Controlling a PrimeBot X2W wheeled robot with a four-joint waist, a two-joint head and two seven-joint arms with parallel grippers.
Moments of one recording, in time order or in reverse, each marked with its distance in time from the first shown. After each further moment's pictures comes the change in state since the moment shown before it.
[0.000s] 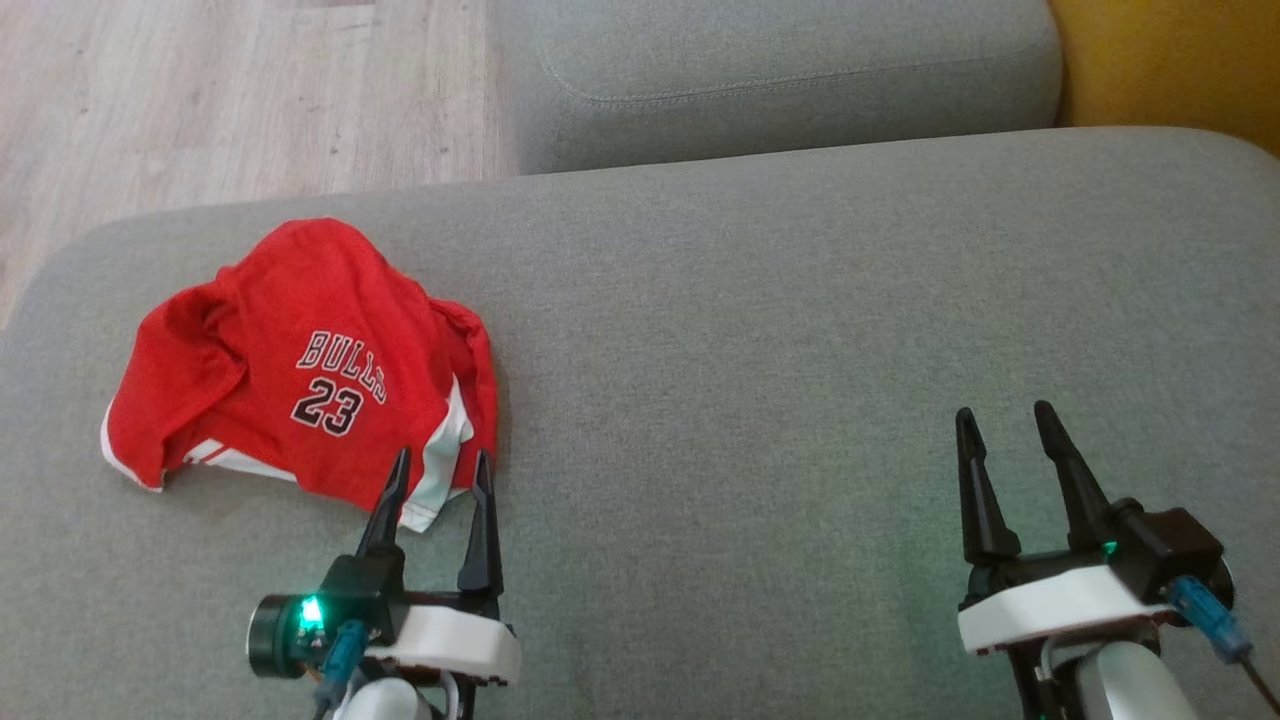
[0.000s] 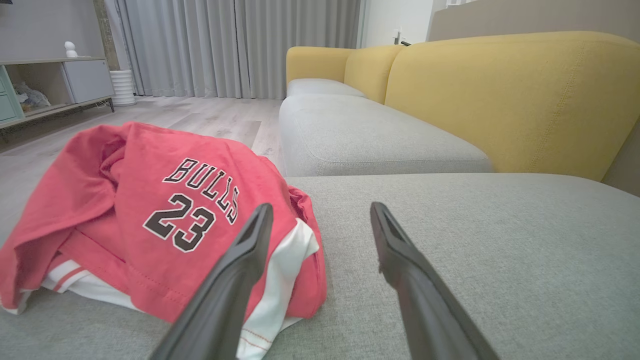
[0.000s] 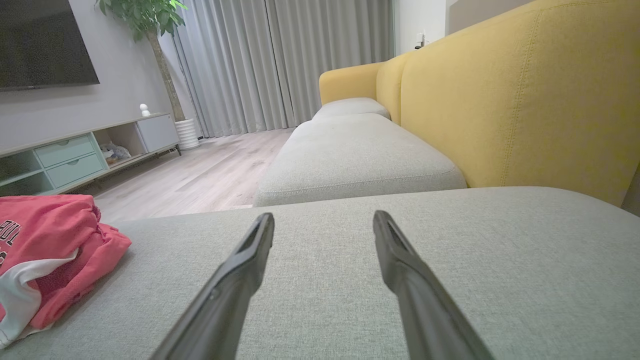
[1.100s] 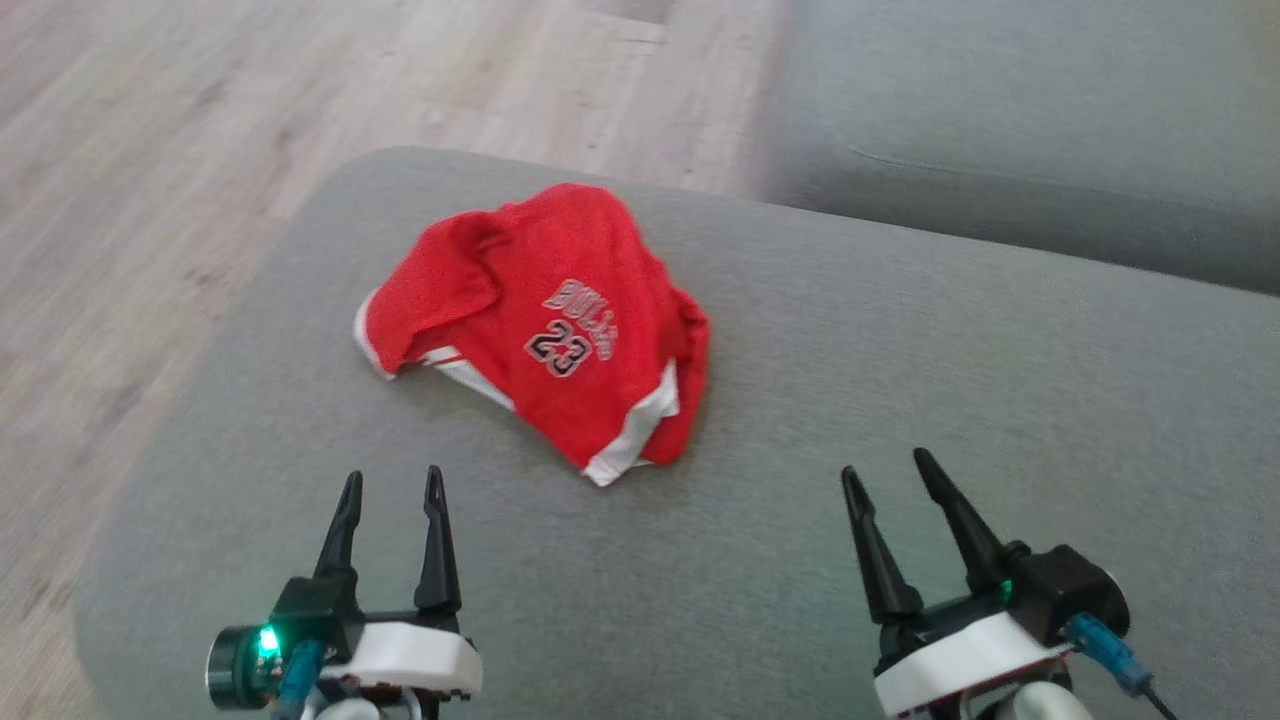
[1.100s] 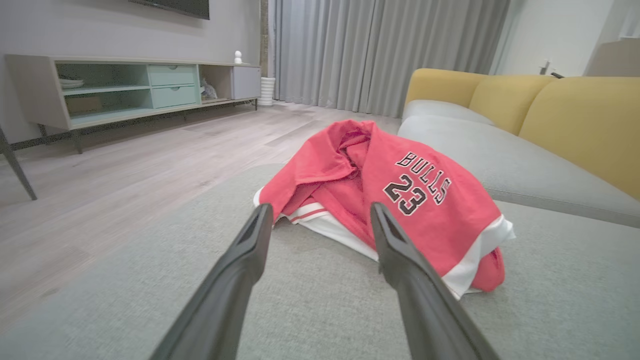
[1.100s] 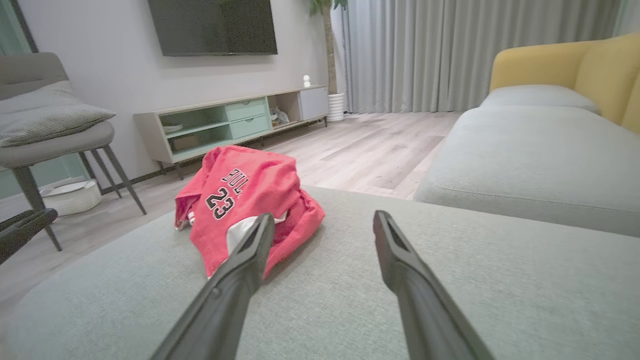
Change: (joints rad) left arm 0.041 -0.006 0.098 0.009 0.013 -0.021 -0.002; right arm 0.045 -0.002 0.184 -0.005 0.011 0.000 0.000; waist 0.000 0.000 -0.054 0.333
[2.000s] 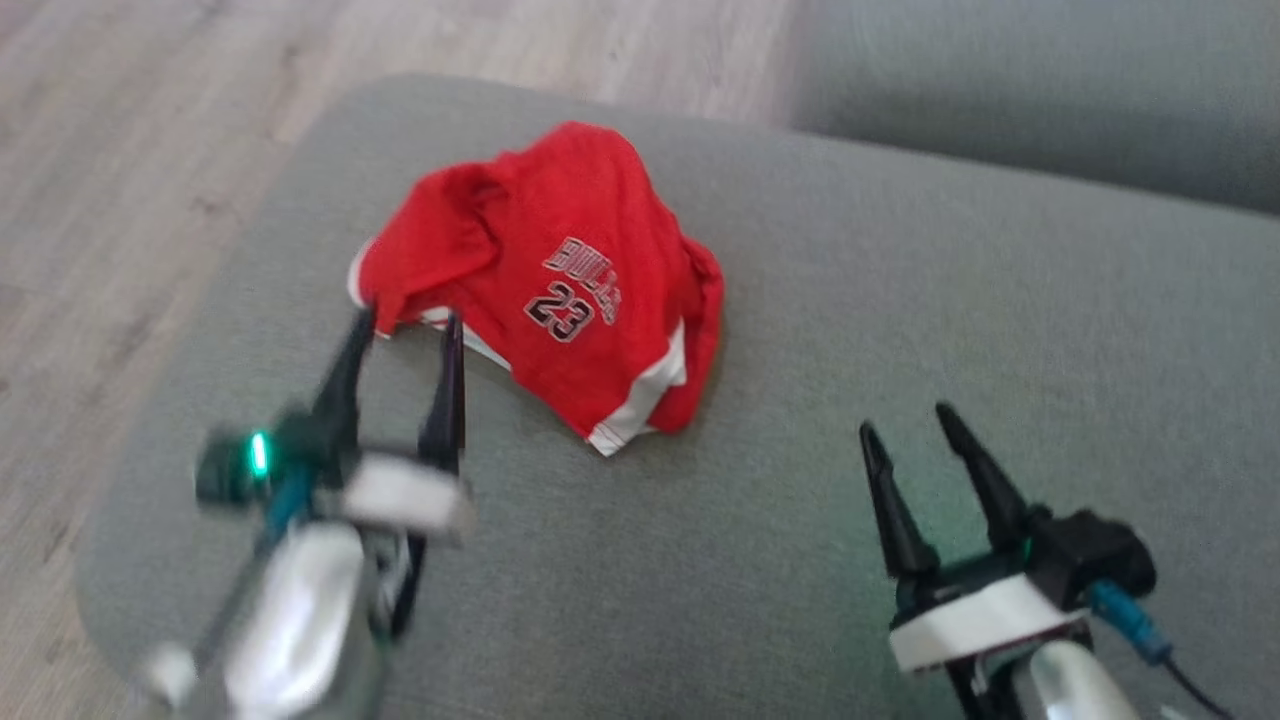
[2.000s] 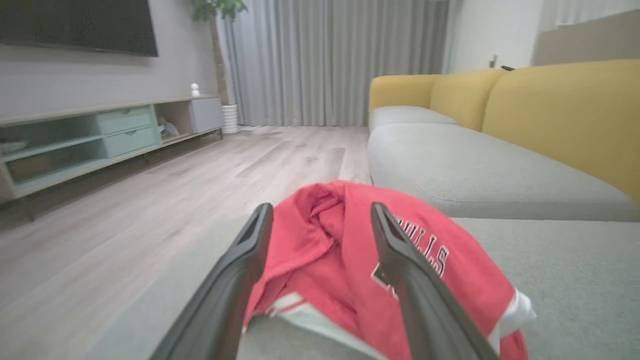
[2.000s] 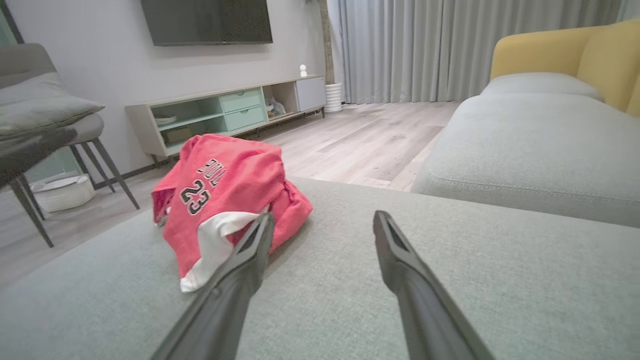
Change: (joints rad) left arm -0.215 0.030 -0.012 0.030 0.051 -0.098 0.027; right arm -0.030 0.000 -0.025 -0.027 -0.043 0.000 0.000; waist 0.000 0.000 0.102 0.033
